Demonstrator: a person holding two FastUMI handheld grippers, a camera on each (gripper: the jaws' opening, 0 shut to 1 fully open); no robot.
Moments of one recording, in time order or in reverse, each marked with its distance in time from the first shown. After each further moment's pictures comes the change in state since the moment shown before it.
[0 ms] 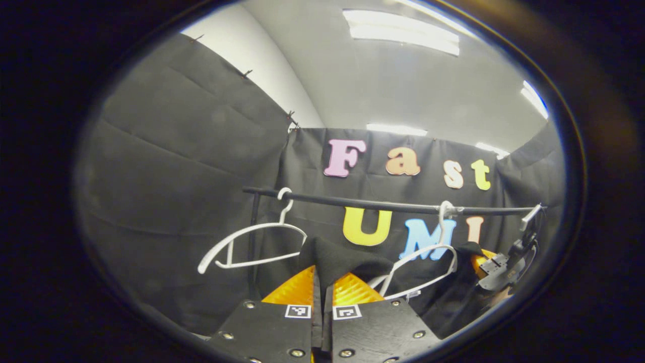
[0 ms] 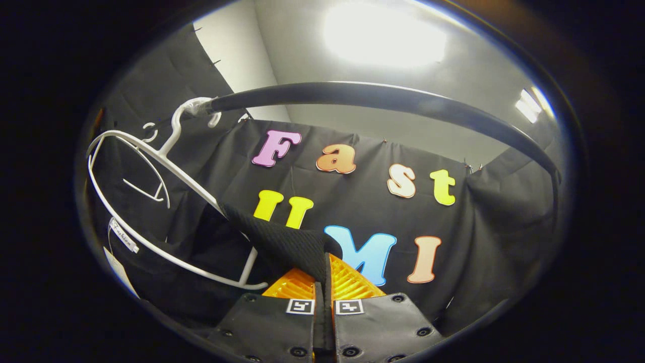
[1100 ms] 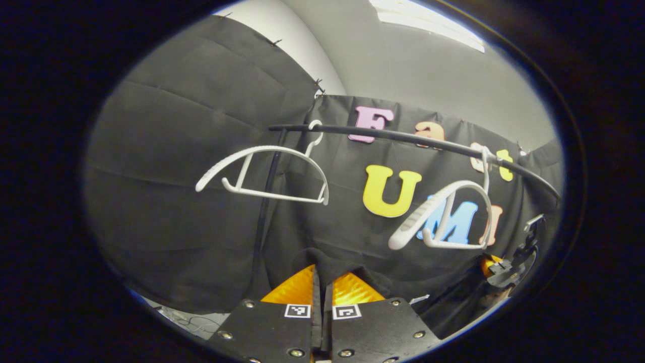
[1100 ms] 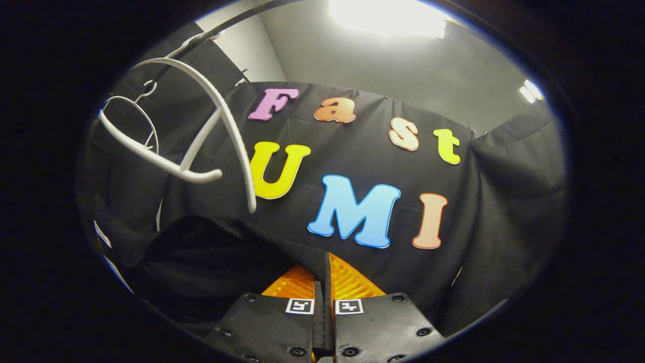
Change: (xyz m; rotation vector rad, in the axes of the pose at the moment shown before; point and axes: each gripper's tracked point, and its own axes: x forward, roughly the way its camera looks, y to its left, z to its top) left arm 0.003 0.018 -0.148 -0.061 0.190 0.138; right arm 0.003 0.003 -0.141 0.031 0.223 0.063
